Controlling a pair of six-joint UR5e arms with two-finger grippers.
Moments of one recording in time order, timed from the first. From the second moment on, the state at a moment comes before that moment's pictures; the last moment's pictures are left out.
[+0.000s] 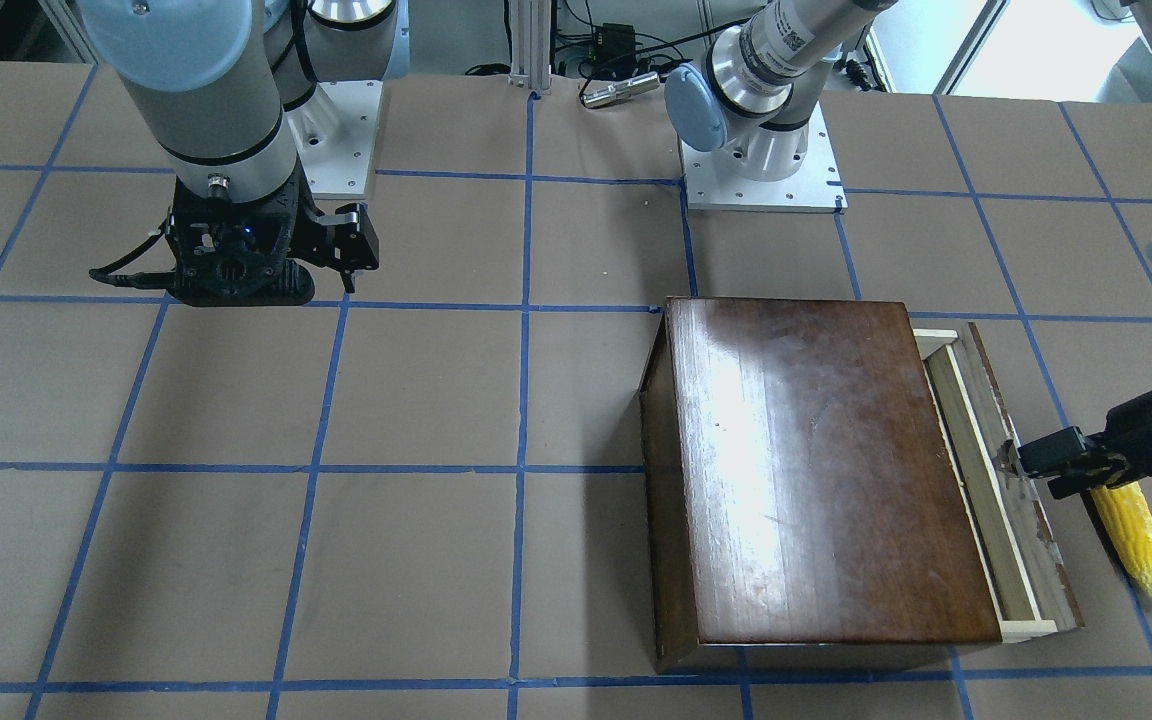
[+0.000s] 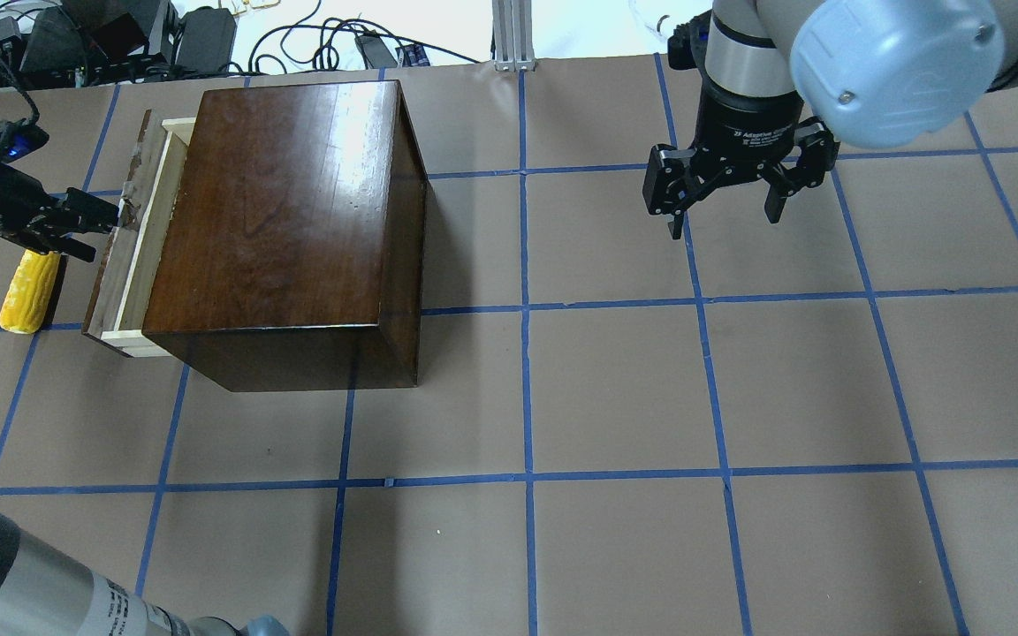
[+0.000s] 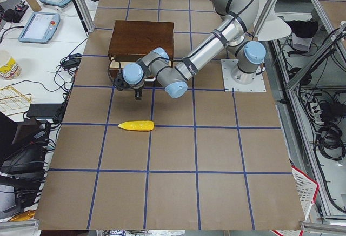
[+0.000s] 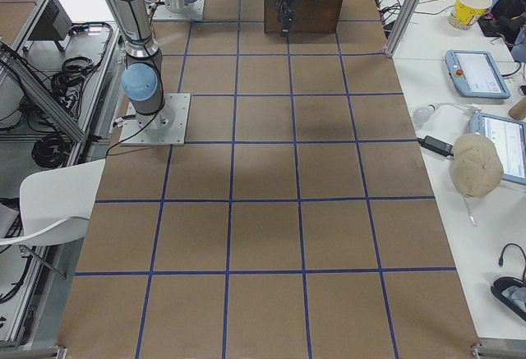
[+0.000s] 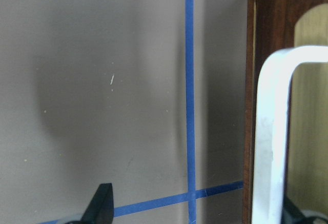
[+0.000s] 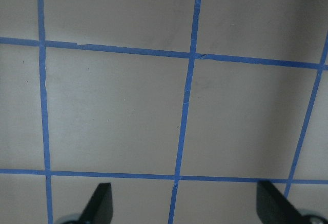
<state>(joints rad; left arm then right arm) -0.93 -2.05 -1.54 -1.31 1.23 0.65 1.69 -1.44 1.50 -1.50 -1.64 0.03</state>
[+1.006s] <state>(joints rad) -0.91 -2.05 -1.54 -1.31 1.23 0.65 1.69 -1.44 1.50 -1.50 -1.64 0.03</state>
